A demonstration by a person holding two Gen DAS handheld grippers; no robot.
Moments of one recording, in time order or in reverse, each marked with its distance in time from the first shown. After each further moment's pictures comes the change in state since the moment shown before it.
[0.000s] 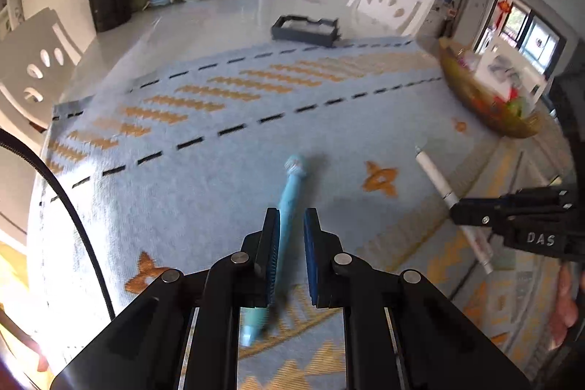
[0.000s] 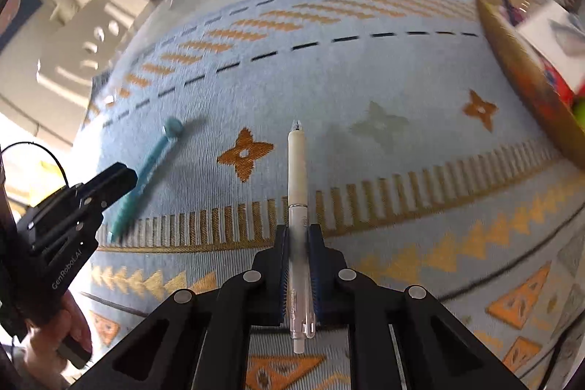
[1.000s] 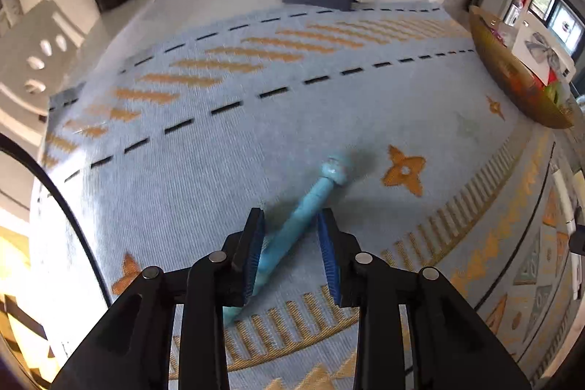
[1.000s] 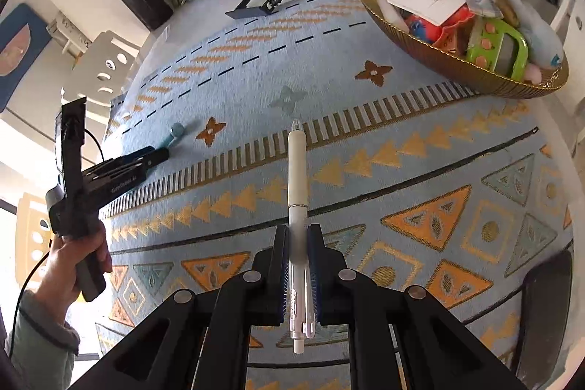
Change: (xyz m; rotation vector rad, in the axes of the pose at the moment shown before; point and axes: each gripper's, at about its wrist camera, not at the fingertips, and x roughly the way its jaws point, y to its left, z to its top) left arm 0.030 -0.019 0.010 -0.005 0.153 0.133; right arm -0.075 -0.078 -0.055 0.070 -0.037 0.078
